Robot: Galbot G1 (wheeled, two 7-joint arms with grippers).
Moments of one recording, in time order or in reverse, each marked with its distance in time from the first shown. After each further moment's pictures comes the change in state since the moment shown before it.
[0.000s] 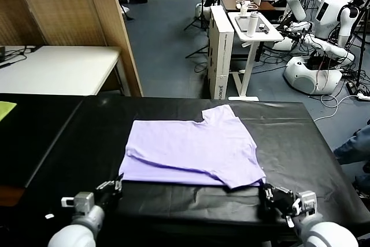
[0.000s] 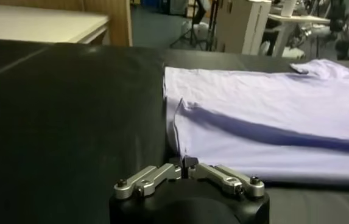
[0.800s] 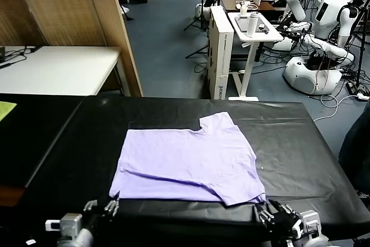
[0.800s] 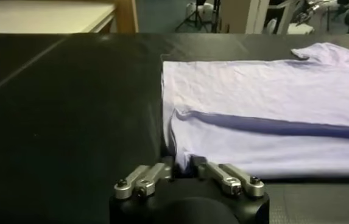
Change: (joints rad) left arm 0.172 -0.012 -0.074 -0.140 -0.021 0.065 -0.089; right arm -0.119 0.022 0.086 0.175 0.067 -0.076 0.034
